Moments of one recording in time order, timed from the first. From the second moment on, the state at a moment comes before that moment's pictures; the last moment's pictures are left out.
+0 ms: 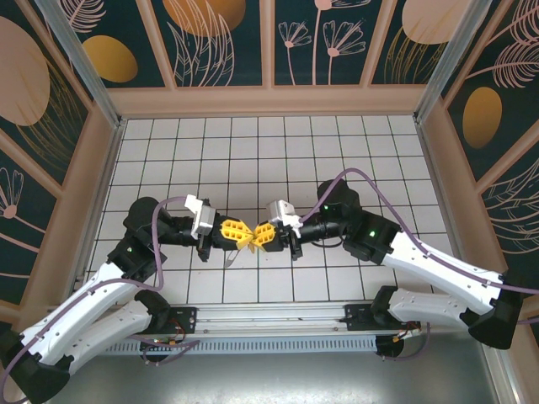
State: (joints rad) left arm -0.69 0.75 0.68 0.20 0.99 -0.11; right arm 1.00 1.03 0.94 -0.14 -0.71 -0.21
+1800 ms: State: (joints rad) left arm -0.70 0.74 0.70 0.08 0.81 0.02; right arm 0.96 0.96 0.92 -0.14 -0.60 -0.18
